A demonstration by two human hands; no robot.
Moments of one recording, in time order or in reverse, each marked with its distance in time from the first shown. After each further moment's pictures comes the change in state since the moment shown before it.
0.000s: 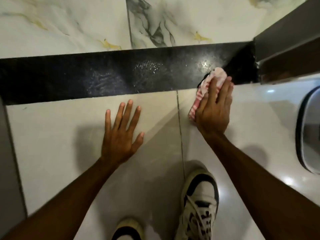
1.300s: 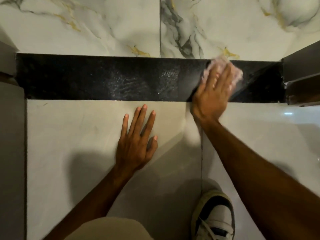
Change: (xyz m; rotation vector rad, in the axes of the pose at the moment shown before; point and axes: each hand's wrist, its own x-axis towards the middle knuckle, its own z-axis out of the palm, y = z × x) left_hand 0.001 -0.007 0.016 -0.112 0.293 -0.046; right_hand 0.055 -0.094 0.031 0.070 0.209 -0.079
